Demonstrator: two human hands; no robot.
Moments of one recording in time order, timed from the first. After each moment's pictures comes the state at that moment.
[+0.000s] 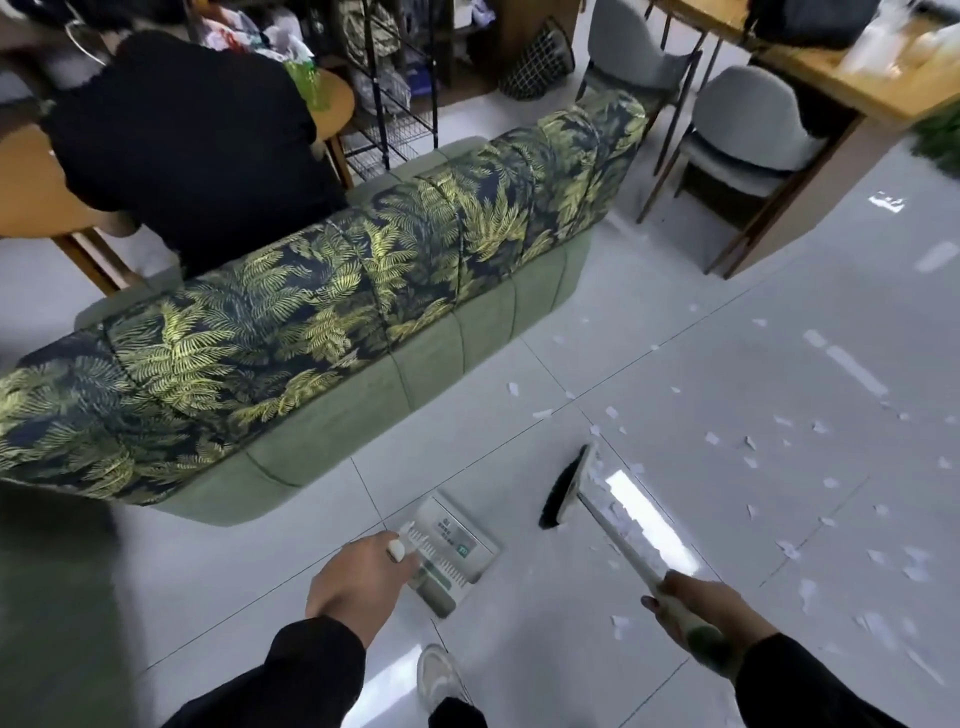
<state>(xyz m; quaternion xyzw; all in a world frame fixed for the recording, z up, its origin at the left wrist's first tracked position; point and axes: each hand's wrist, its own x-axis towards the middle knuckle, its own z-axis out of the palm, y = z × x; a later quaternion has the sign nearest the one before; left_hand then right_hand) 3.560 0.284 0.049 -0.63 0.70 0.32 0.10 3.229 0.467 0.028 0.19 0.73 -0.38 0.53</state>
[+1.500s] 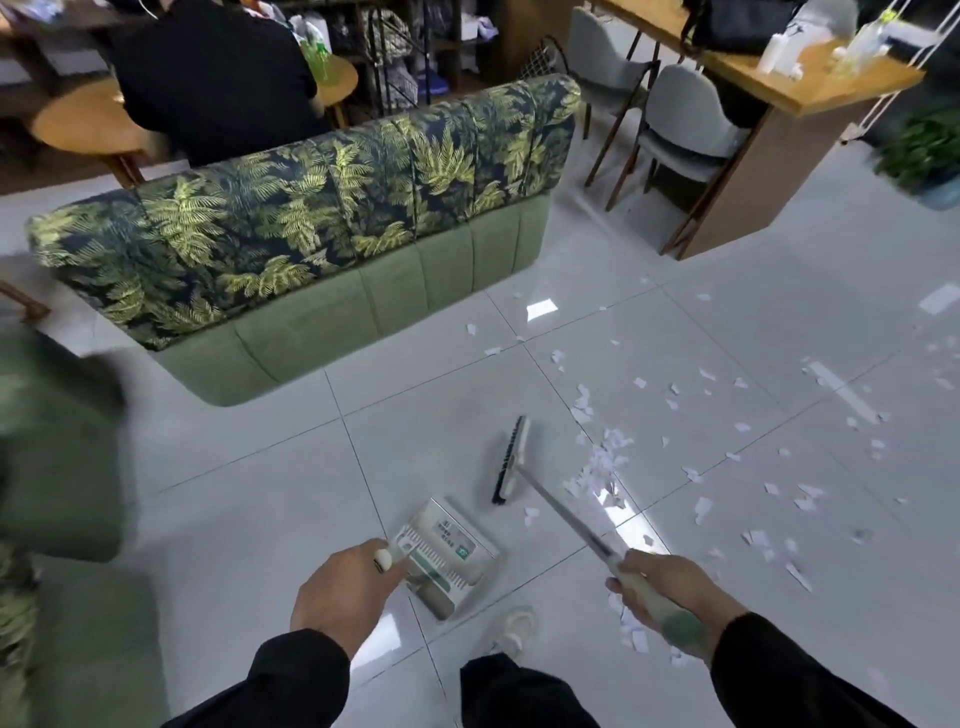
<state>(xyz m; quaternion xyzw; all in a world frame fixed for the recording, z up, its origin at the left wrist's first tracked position) 3.516 0.748 0.059 -0.65 0.68 0.32 0.05 3.171 0.867 0.056 0.06 0.72 -0.35 0.60</state>
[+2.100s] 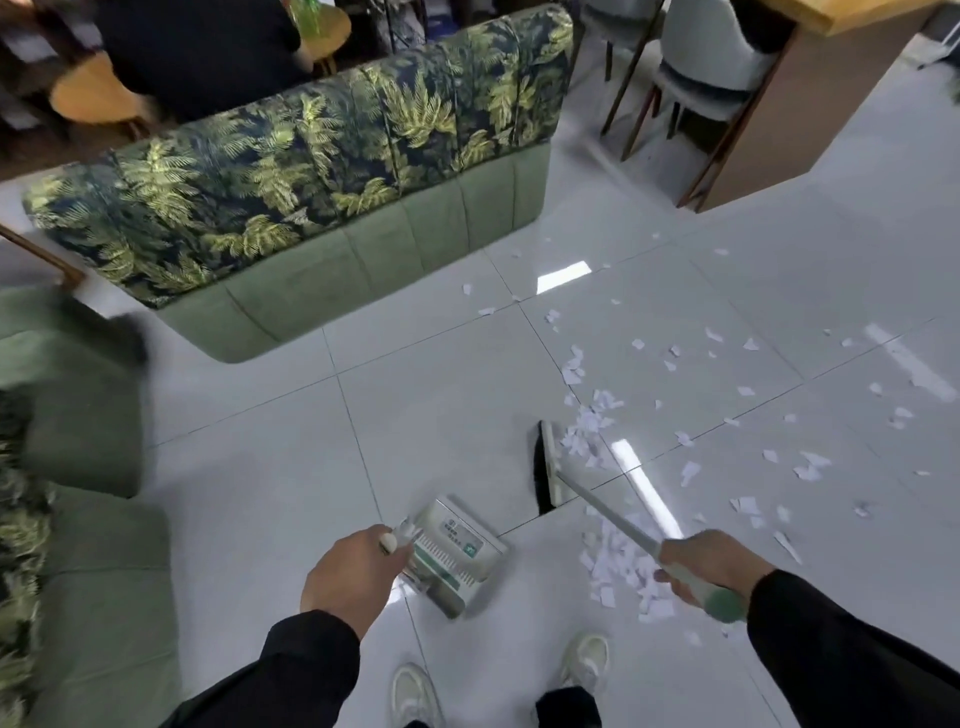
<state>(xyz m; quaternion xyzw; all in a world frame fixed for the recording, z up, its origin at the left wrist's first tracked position) 3.377 0.859 0.054 -0.70 0.64 0.31 0.08 2.981 0.957 0.028 -0.07 0.79 -0.16 0.58</state>
